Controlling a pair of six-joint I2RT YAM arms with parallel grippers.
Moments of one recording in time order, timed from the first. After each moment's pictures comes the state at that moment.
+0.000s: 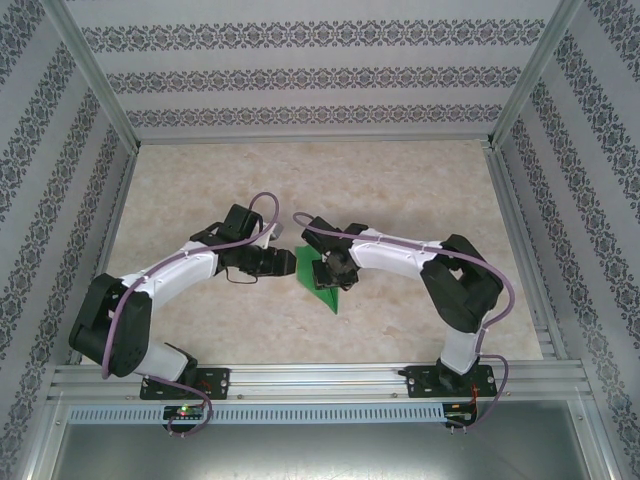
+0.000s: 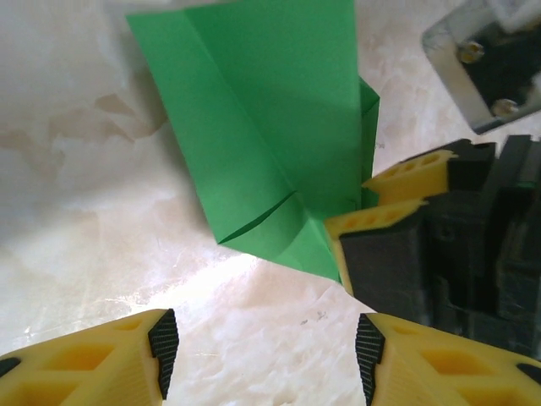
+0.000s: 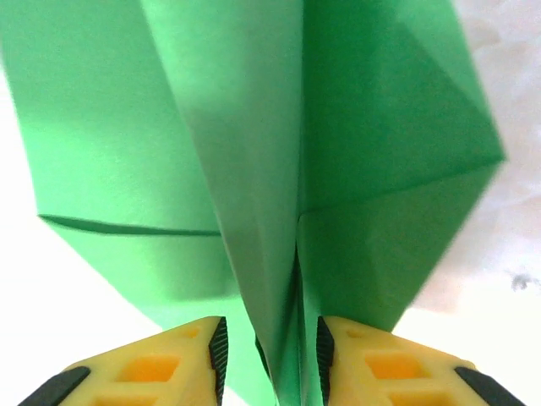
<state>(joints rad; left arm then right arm) -0.42 1.44 0.86 -0.46 0.52 -0.41 0.82 1.81 1.19 -0.74 -0.08 0.68</state>
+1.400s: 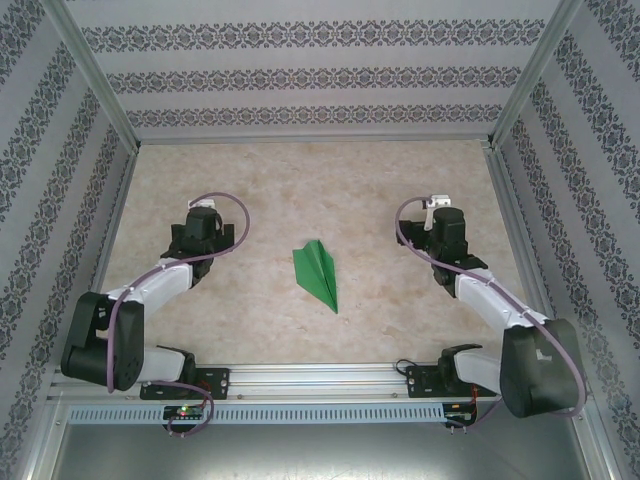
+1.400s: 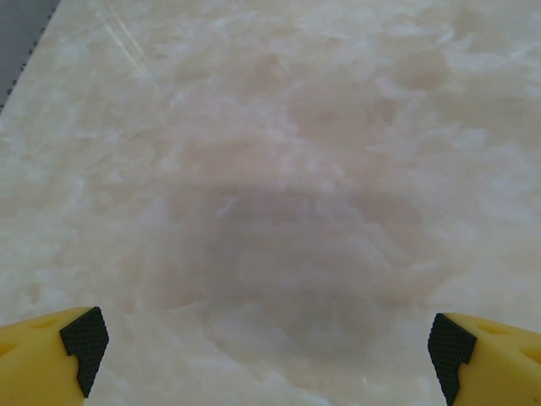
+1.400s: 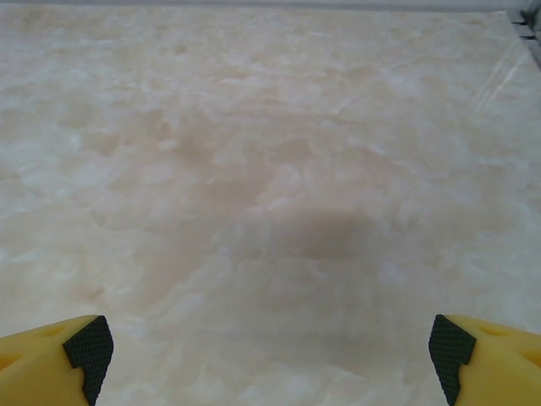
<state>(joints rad) -0.15 1.36 0.62 0.05 -0.38 -0.07 0.12 1.21 0.53 0.13 0.10 0.07</state>
